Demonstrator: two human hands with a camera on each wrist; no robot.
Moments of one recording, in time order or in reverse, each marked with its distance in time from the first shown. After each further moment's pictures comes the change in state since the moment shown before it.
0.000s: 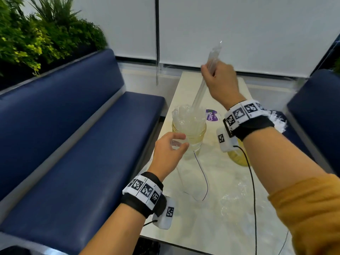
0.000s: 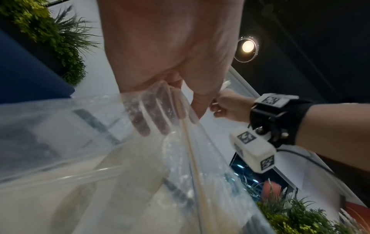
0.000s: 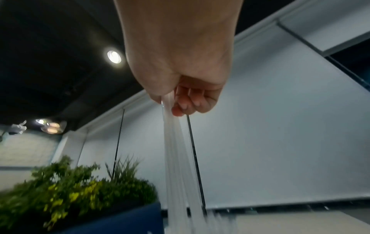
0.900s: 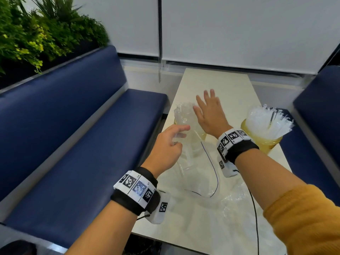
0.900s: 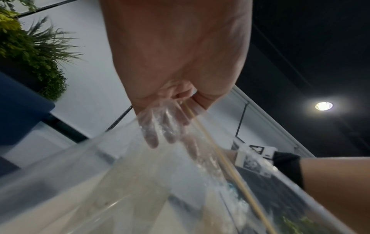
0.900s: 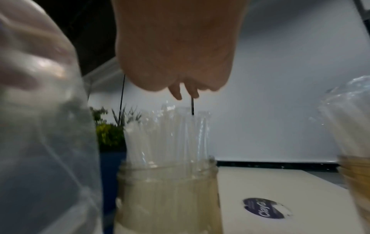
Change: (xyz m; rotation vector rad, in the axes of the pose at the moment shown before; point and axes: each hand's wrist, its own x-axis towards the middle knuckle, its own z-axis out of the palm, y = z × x) left_hand 0.003 0.015 -0.018 0.032 -0.194 0.121; right_hand -0.070 0.058 0.078 -0.263 -0.365 -0.095
